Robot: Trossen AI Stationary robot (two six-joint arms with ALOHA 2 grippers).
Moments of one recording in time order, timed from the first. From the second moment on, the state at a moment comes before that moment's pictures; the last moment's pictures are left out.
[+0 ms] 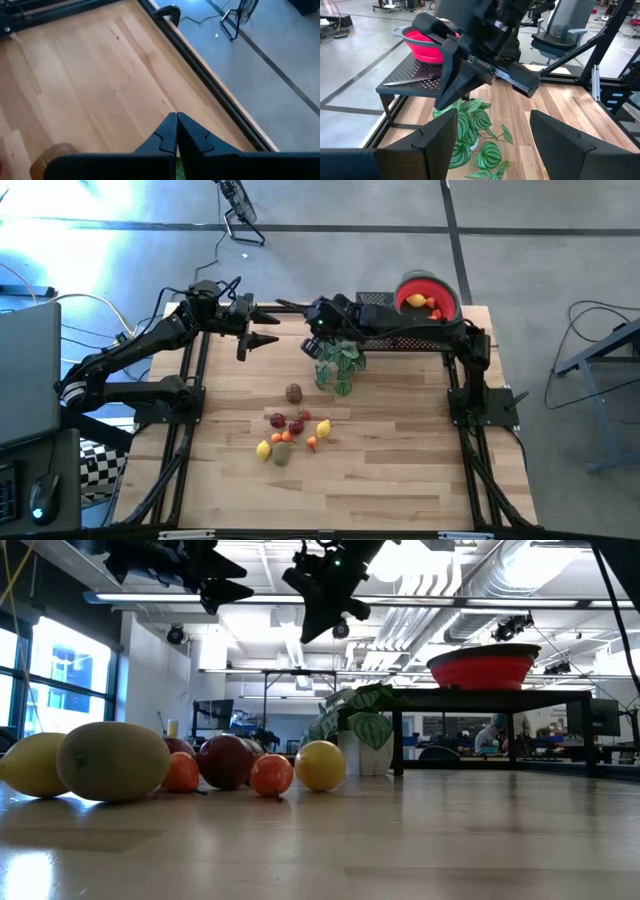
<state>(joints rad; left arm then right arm) 0.69 0.96 0.83 -0.08 0.66 0.10 -0.23 1.94 1.86 -0.72 0.34 0.20</state>
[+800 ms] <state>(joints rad) 0.69 0.96 0.83 -0.08 0.66 0.10 -0.17 1.61 1.53 -0.52 0.44 0.24</state>
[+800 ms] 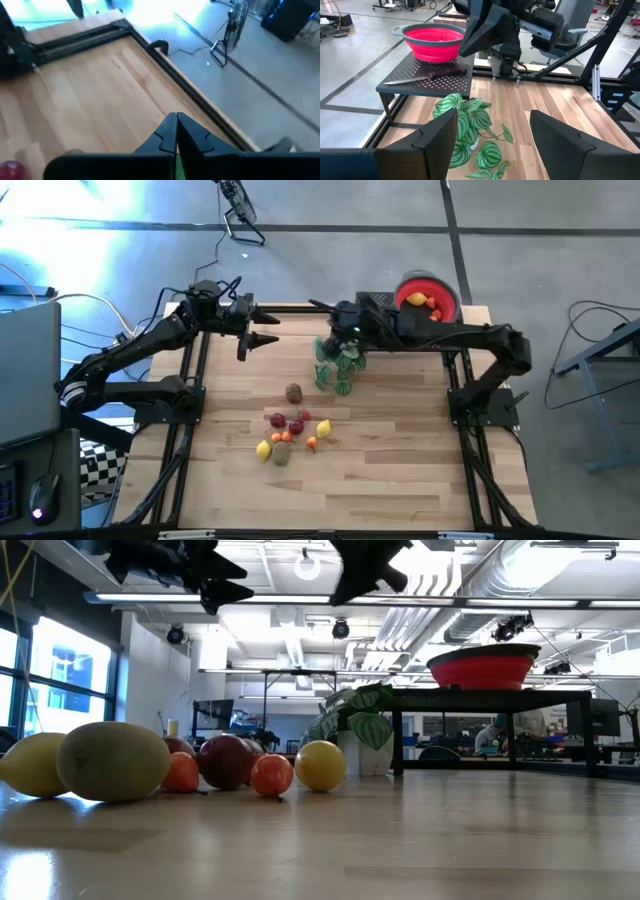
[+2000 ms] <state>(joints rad) 0.69 0.96 0.83 -0.08 0.66 0.10 0.04 1.13 0.75 0.33 0.38 0.13</state>
